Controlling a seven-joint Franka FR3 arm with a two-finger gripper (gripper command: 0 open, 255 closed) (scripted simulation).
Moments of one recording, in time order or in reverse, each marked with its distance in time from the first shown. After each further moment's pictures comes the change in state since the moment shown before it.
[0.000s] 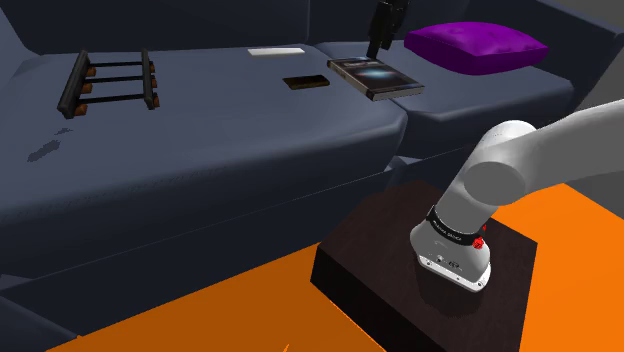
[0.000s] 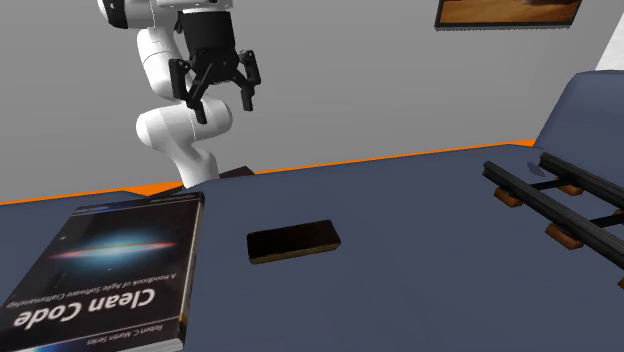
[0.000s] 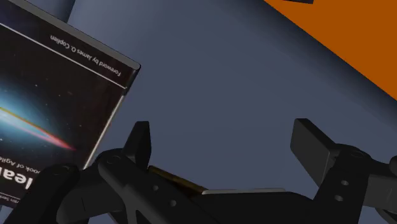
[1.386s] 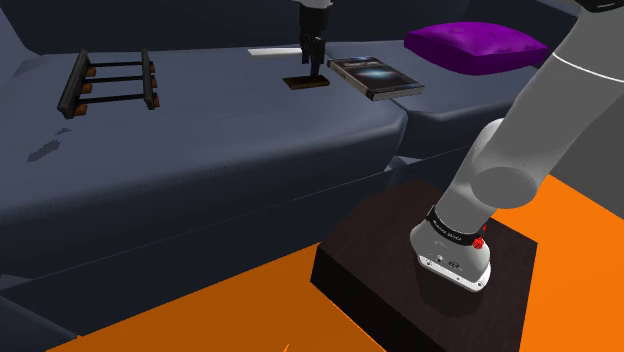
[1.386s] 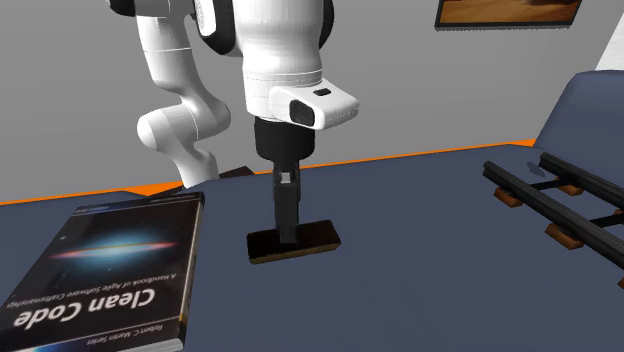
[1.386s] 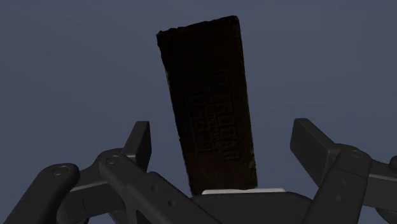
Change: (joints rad) arm 0.165 0.675 -0.139 0.343 -0.060 0.268 -0.809
